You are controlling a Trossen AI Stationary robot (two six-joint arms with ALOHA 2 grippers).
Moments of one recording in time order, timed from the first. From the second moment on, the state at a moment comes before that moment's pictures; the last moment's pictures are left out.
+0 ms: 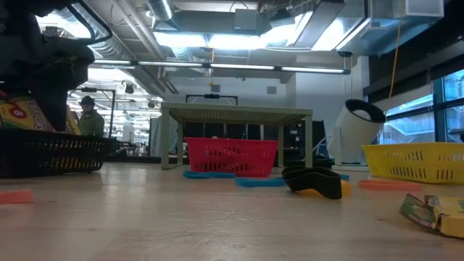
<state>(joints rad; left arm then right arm) -0.43 0.93 0.52 -0.73 -0.20 -1.61 0.54 1.00 1.02 -0.03 0.49 0.93</state>
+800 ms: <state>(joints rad) -0.38 0.93 0.52 -0.85 -0.21 -1.61 0.54 1.00 1.02 0.01 0.48 0.91</state>
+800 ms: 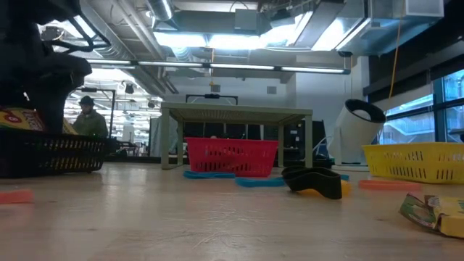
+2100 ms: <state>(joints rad) -0.20 0.91 0.65 -1.03 -0.08 -1.46 0.54 1.00 1.02 0.01 0.48 0.90</state>
